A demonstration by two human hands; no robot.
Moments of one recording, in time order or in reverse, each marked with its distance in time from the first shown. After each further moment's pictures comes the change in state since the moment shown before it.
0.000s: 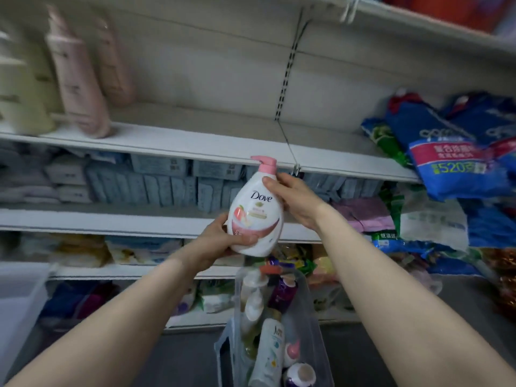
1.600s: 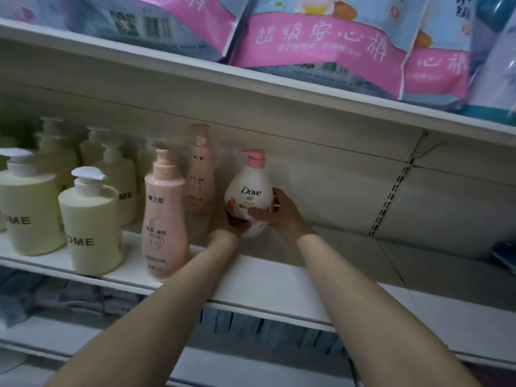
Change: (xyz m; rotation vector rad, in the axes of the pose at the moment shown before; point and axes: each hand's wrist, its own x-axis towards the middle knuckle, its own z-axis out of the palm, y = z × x) left_hand 0.193 0.219 -0.231 0.539 0.840 0.361; right_hand 0.330 -0.133 0.161 -0.267 0.038 -0.294
